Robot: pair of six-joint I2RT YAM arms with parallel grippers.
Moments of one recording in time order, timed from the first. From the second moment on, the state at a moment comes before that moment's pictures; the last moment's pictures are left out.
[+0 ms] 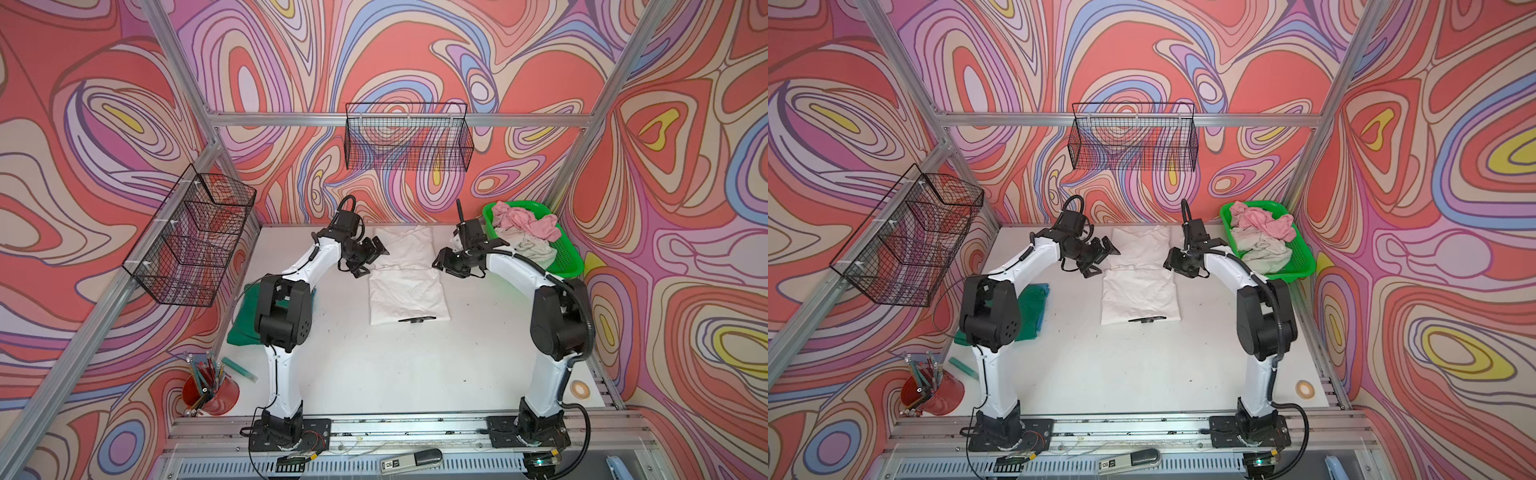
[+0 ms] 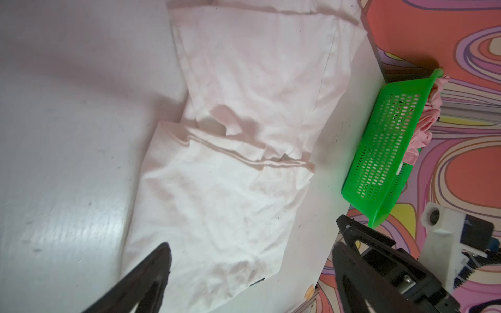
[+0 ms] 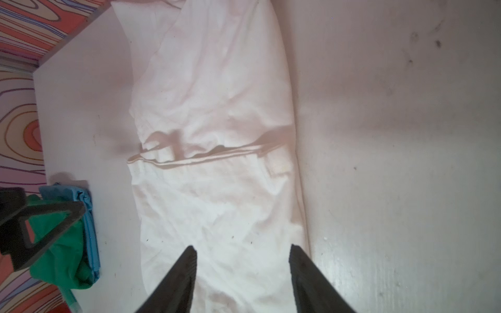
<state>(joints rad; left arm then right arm) -0.28 2.00 1.68 -0.69 0.47 -0.89 0.26 1.88 1.47 -0.58 -0.30 0.53</state>
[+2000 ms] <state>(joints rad) -0.47 1.87 1.14 -0.38 0.54 -0.89 0.34 1.70 0.72 0.09 -0.56 0.79</state>
